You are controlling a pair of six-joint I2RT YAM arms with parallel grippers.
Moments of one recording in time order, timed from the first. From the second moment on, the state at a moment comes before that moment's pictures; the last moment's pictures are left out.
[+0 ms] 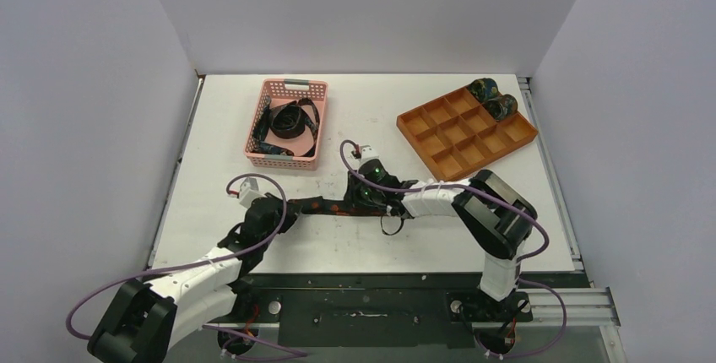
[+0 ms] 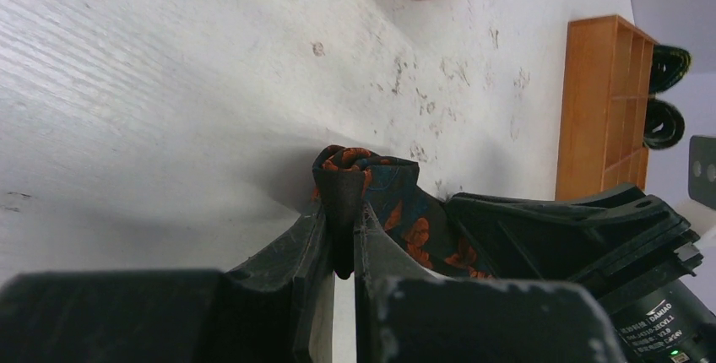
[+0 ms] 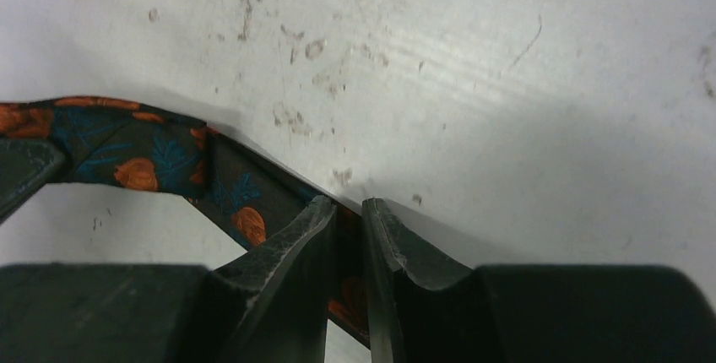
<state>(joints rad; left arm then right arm) -0.51 0.96 0.16 0.25 -0.29 -1.17 0.82 1.86 0.95 0.21 0.00 0.53</state>
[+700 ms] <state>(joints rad) -0.51 0.87 0.19 0.02 -0.19 -0.96 0.89 1.58 0.73 0.13 0.11 0.56</state>
